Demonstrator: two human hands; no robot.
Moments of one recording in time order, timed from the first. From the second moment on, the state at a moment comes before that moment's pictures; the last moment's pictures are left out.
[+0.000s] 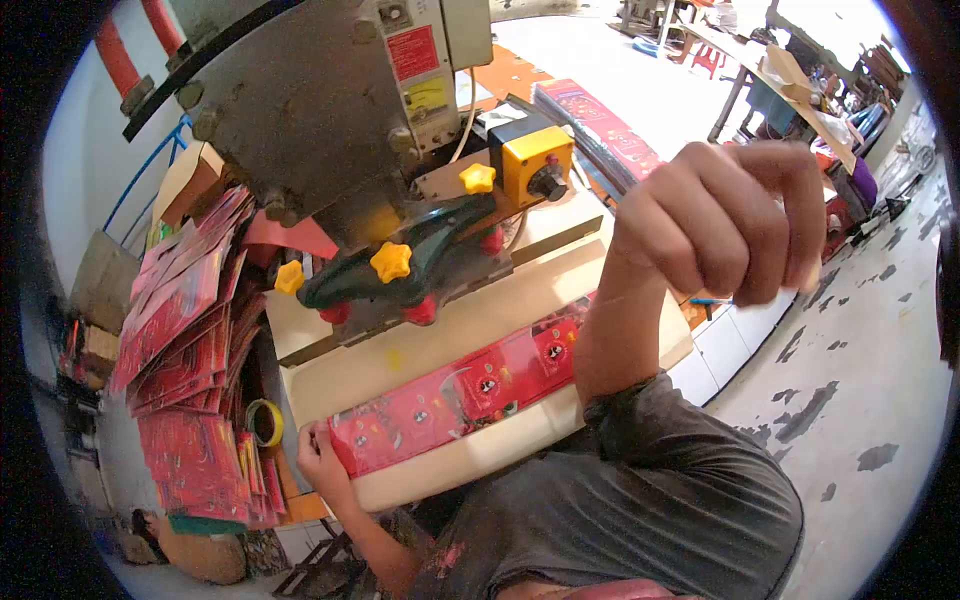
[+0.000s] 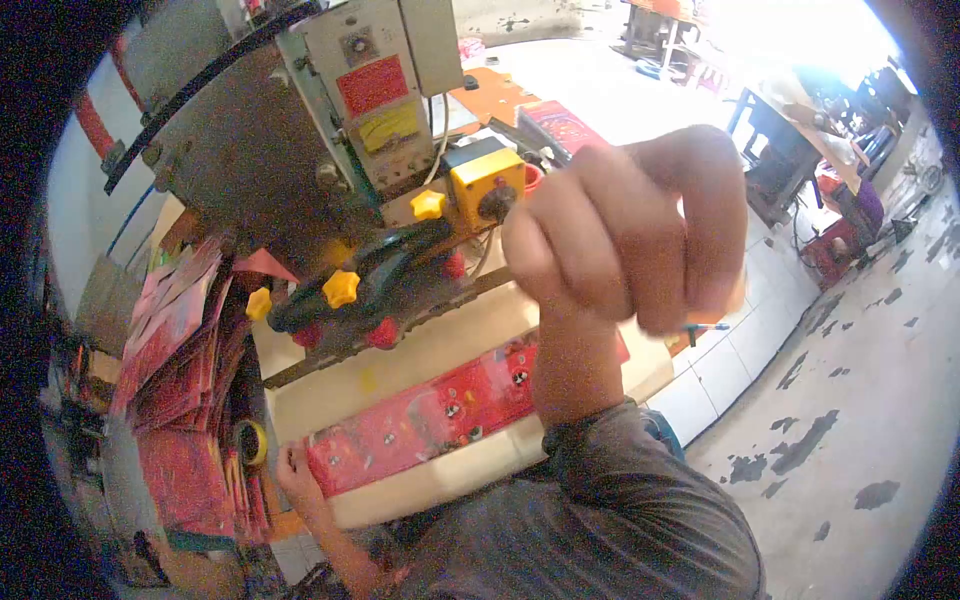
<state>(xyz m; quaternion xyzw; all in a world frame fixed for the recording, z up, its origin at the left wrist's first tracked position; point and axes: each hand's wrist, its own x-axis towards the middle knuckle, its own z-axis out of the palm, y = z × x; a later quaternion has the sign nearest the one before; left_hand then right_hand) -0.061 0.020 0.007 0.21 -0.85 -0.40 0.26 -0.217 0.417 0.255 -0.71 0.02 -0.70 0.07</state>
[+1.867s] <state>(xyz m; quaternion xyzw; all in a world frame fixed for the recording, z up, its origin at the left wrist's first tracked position) 0.104 -0.149 0.056 0.41 -0.57 -0.25 0.67 -0.165 0.465 0.264 -0.43 0.37 -0.78 -0.27</state>
